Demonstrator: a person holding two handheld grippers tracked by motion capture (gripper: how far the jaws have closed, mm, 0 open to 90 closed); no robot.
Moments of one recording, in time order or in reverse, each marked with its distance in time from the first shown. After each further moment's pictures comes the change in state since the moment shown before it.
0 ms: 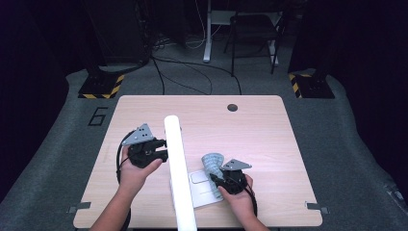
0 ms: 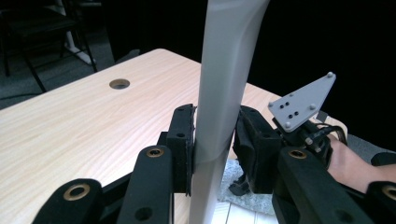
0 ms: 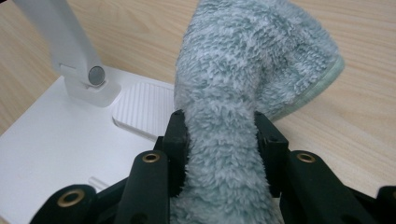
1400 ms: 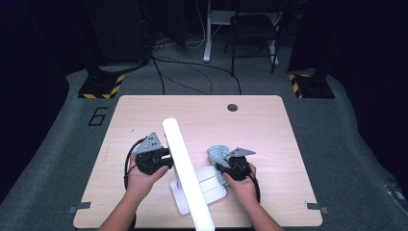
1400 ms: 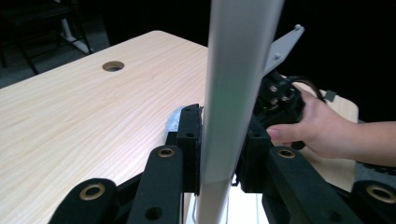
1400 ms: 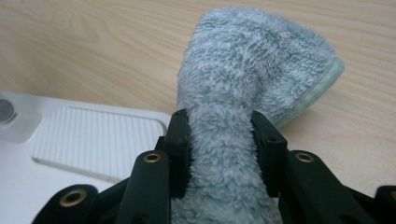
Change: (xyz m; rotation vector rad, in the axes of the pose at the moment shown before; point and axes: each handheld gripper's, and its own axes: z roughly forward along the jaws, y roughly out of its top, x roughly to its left) left arm -0.007 -0.025 0.019 0.034 0.021 0.030; right arm -0.044 0.012 0.020 0.025 -0.007 0.042
